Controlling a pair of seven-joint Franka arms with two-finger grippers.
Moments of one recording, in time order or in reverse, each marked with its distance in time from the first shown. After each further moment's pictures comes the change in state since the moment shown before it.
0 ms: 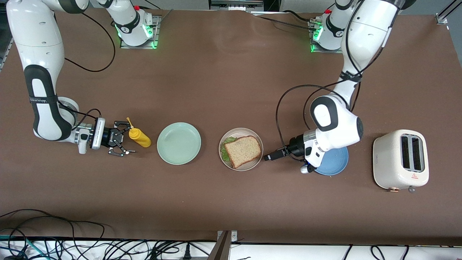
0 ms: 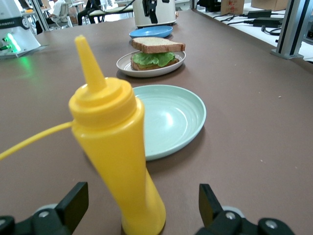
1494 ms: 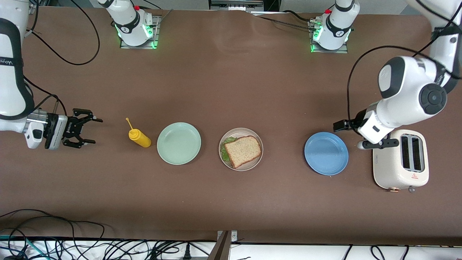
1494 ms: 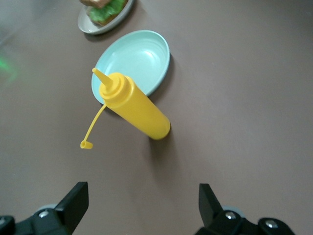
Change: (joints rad) left arm 0.201 -0.403 0.032 -0.134 0.958 -0.468 -0.153; right arm -0.045 -0.287 -0.029 0.012 -0.537 0.043 0.852
